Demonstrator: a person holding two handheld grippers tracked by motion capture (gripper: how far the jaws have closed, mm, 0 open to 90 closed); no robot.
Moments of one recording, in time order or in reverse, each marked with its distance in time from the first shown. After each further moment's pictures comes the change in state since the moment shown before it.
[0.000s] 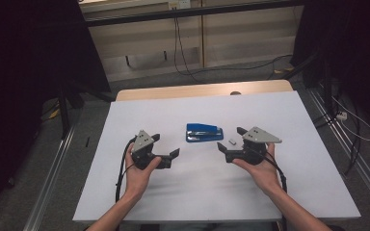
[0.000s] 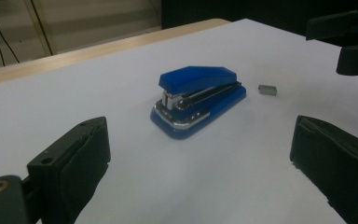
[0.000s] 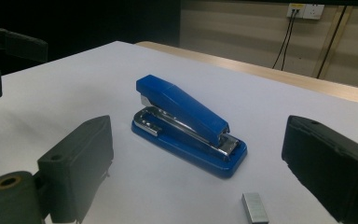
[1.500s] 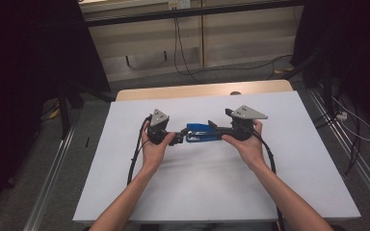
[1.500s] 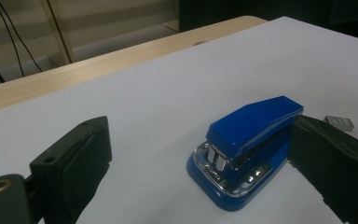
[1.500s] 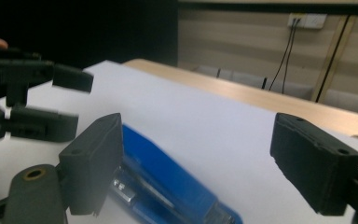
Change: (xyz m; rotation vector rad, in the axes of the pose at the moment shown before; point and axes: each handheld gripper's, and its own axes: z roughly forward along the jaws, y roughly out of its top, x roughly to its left) left arm 0.030 0.024 0.075 0.041 0.054 -0.005; right arm -0.020 0.029 0.059 -0.021 0.010 0.018
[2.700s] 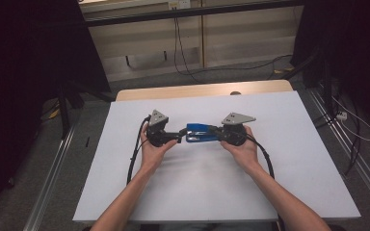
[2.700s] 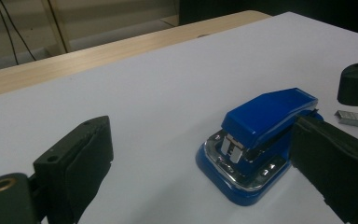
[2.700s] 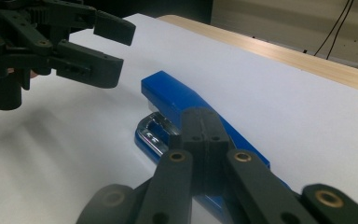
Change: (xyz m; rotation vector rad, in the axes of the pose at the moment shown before) left arm 0.009 -0.008 0.005 0.013 -0.018 -0.031; right arm 0.011 -0.016 0.013 0.149 0.132 -0.063
